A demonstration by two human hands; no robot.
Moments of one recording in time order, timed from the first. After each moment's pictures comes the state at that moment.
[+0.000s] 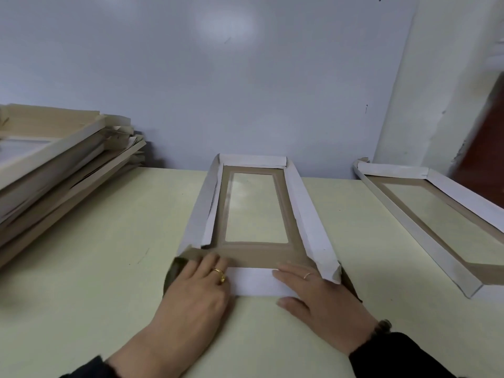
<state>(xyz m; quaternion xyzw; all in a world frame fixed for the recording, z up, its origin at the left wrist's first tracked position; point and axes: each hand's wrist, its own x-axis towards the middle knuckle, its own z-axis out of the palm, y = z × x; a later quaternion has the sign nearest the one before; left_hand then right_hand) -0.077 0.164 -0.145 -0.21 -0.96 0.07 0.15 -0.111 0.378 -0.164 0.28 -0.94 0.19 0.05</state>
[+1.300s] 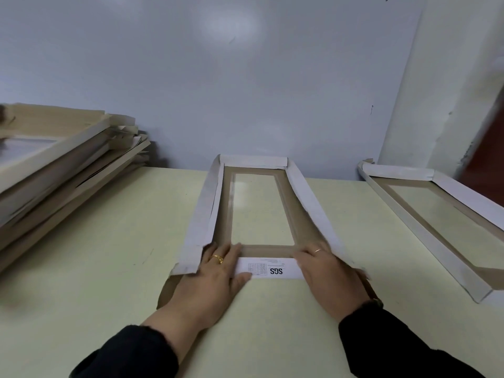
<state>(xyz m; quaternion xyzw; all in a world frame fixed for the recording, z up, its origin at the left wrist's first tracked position) -0.123 0.166 -0.170 -0.06 -0.99 -0.13 0.02 -0.147 0.376 -0.162 0.19 -0.97 0.09 0.11</state>
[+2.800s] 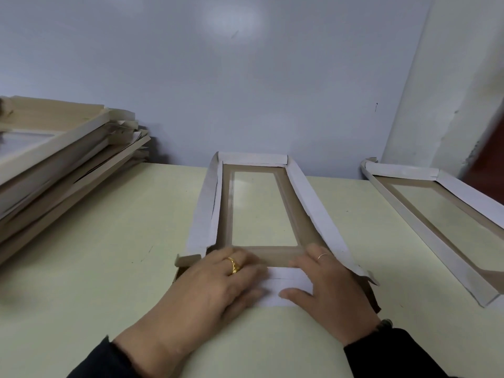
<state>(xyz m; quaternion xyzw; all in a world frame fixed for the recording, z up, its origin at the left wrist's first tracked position) -0.083 0.164 -0.123 -0.33 -0.91 -0.13 0.22 -0.116 0.368 -0.147 0.23 -0.94 0.18 0.17</state>
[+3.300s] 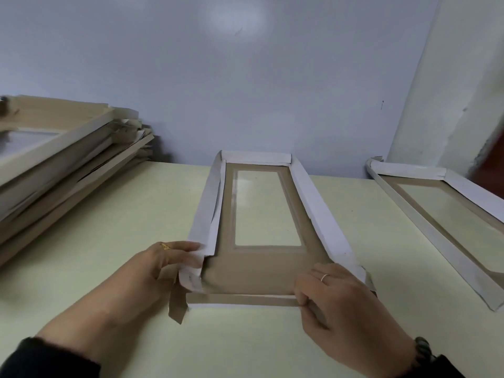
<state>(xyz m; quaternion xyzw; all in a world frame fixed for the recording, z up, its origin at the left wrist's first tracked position) -0.100 0.086 -0.143 -0.10 -0.92 -0.38 0.07 -0.092 0.376 -0.125 0.37 -0.91 0.13 0.16</state>
